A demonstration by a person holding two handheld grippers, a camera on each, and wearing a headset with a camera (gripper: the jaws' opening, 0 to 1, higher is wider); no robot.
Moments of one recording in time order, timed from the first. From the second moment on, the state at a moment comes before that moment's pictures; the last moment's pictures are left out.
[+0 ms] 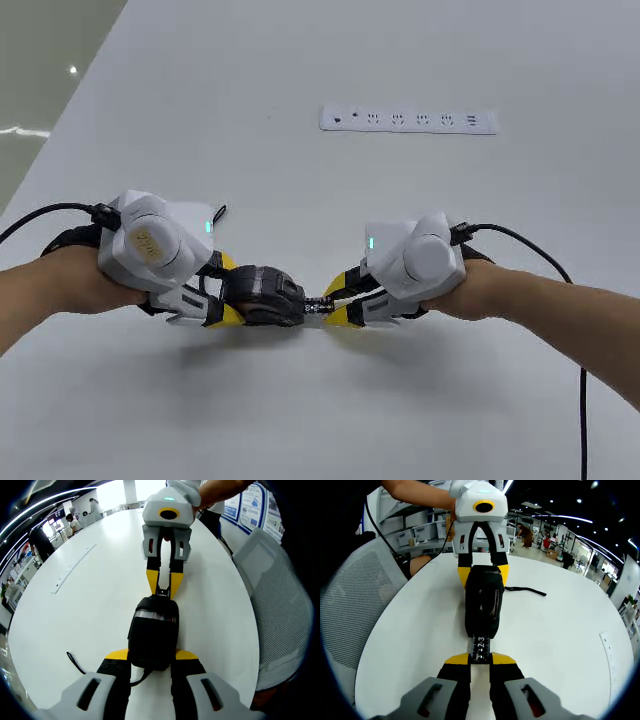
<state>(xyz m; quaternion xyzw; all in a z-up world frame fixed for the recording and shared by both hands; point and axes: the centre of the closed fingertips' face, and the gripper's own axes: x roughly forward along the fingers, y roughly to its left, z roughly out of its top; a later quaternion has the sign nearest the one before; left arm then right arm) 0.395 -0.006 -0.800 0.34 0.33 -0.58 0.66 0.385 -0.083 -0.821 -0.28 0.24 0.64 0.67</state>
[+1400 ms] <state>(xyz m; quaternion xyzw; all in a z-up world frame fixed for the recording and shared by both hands) 0.395 -0.006 -0.801 0.33 0.33 -0.58 0.67 0.384 -0.101 -0.821 -0.29 0.24 0.64 0.66</state>
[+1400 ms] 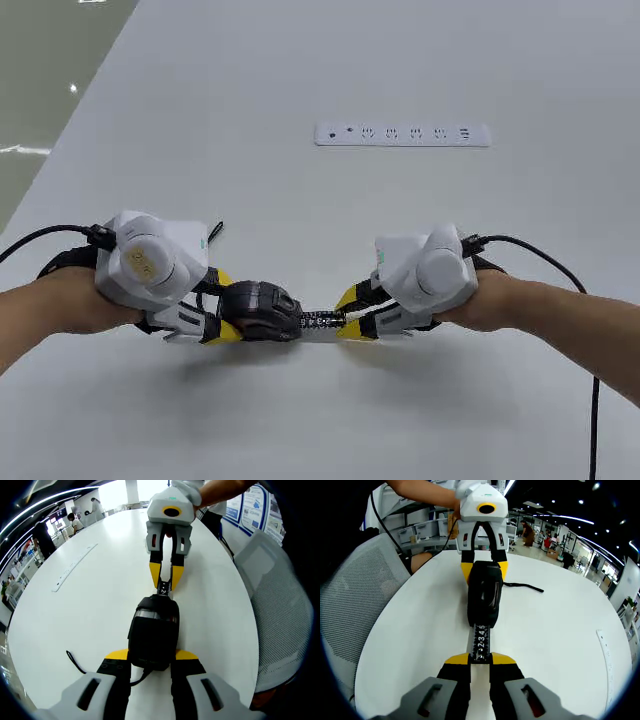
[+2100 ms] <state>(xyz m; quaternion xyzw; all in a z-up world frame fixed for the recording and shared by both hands) 0.396 -0.007 -0.801 0.33 0.33 -0.58 0.66 0.384 -0.114 -0.820 -0.30 0.24 0.64 0.66</state>
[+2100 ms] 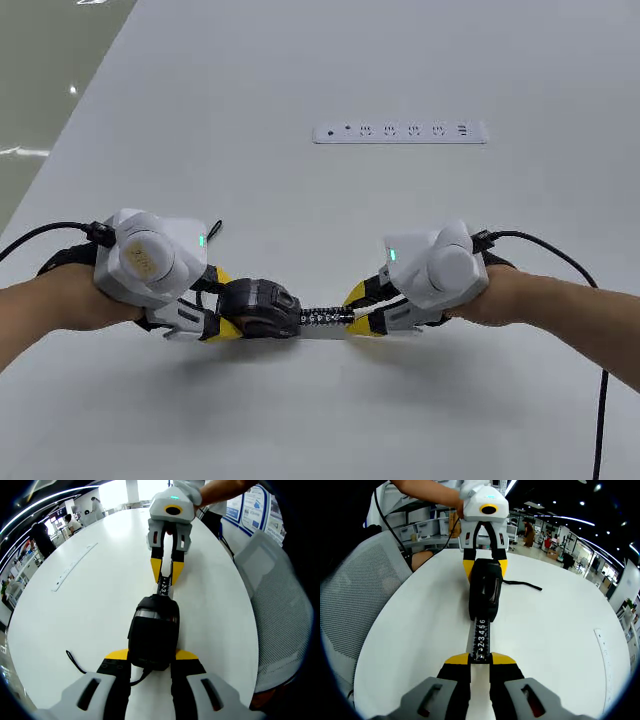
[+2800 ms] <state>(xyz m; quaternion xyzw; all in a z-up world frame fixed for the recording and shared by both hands) 0.395 -0.007 -0.801 0.33 0.33 -0.58 0.66 0.382 -0.121 -0.817 -0.31 0.24 0.64 0.66</state>
